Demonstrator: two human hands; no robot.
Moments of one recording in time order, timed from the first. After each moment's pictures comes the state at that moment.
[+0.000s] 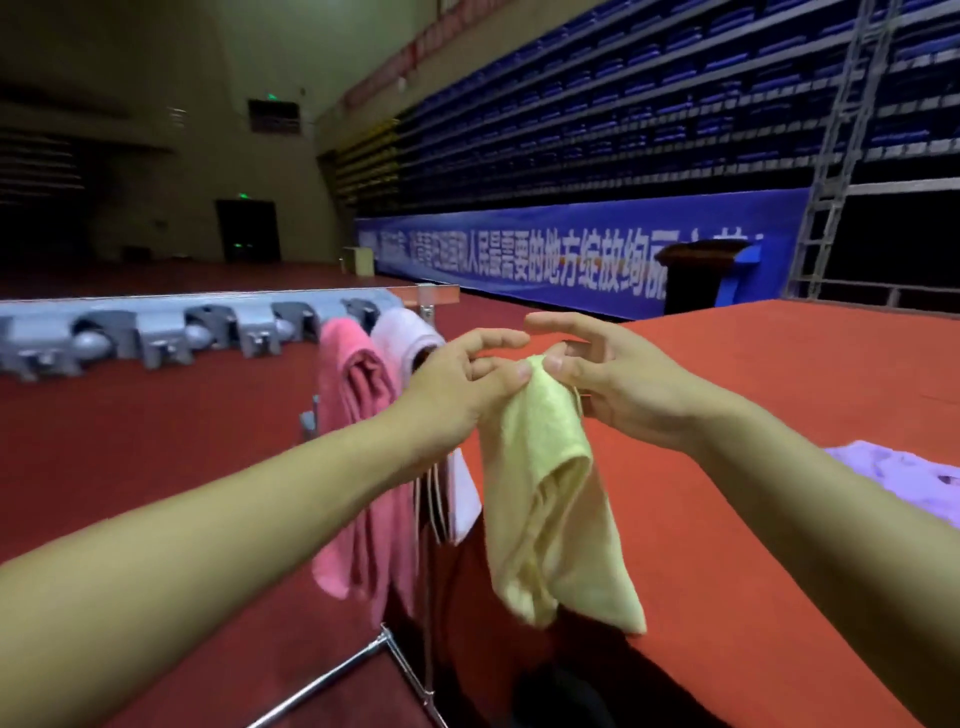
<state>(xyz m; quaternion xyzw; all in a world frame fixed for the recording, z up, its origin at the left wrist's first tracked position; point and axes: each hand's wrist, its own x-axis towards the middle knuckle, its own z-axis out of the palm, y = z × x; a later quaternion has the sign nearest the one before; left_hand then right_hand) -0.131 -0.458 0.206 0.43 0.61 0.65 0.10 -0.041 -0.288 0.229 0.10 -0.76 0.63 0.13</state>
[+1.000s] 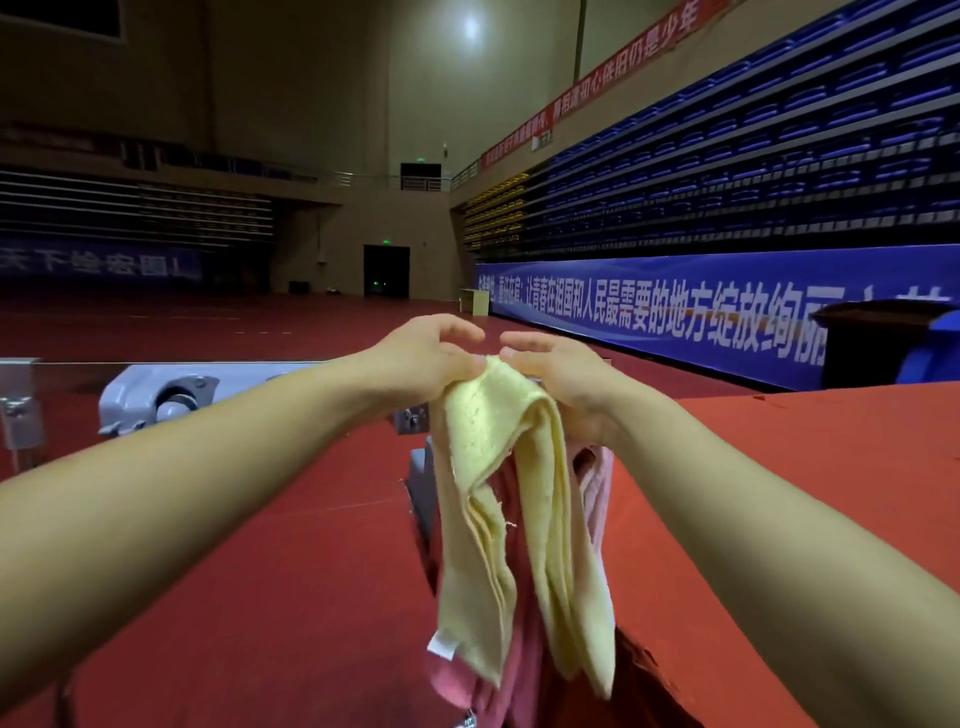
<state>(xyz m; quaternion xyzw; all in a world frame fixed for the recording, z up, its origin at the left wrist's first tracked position) -0.262 -0.582 0.296 0.29 0.82 0.49 -0.05 -0.246 -0.401 0.282 0.07 -0.73 0.67 0.09</state>
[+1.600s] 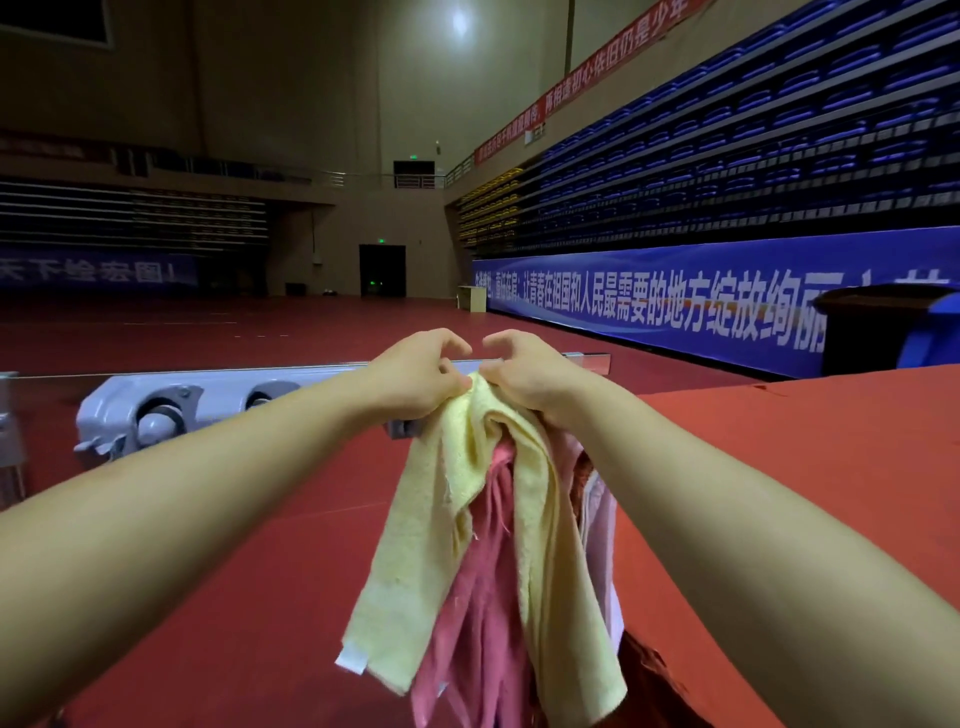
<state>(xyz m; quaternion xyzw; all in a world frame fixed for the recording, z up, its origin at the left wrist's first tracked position) -0.301 -0.573 0.283 0.28 0.89 0.33 -0.13 -0.295 -0.412 0.278 0.03 -0.89 0.41 0.18</state>
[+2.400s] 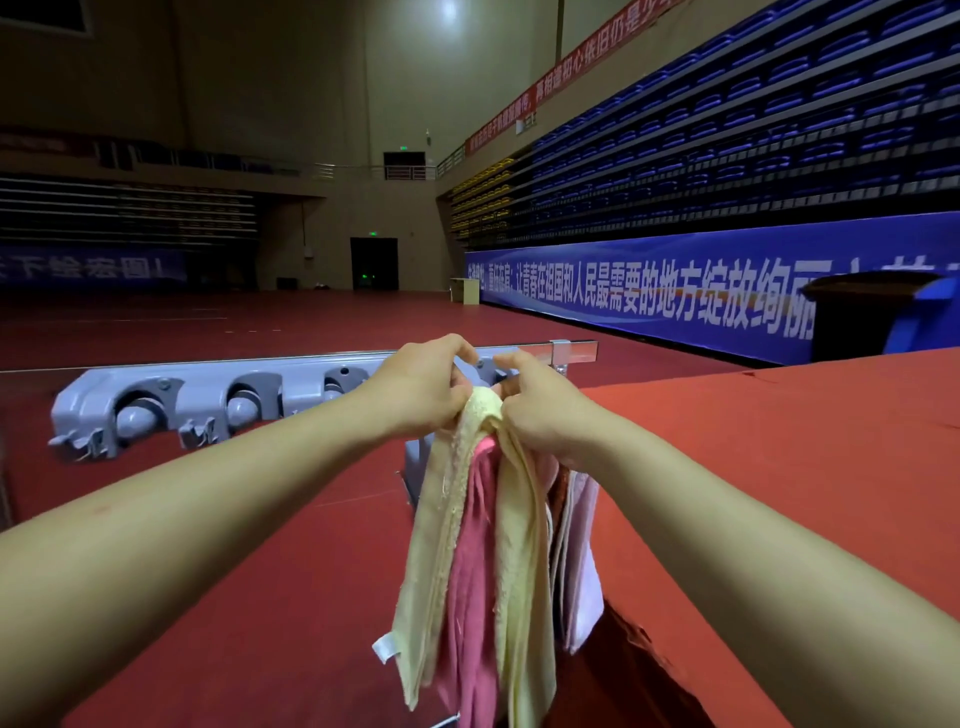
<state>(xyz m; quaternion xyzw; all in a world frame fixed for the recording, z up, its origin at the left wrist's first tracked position) -0.278 -0.557 0.267 0.29 0.90 0.27 -0.16 -0.238 -0.407 0.246 0.02 -0.90 0.42 0.15</state>
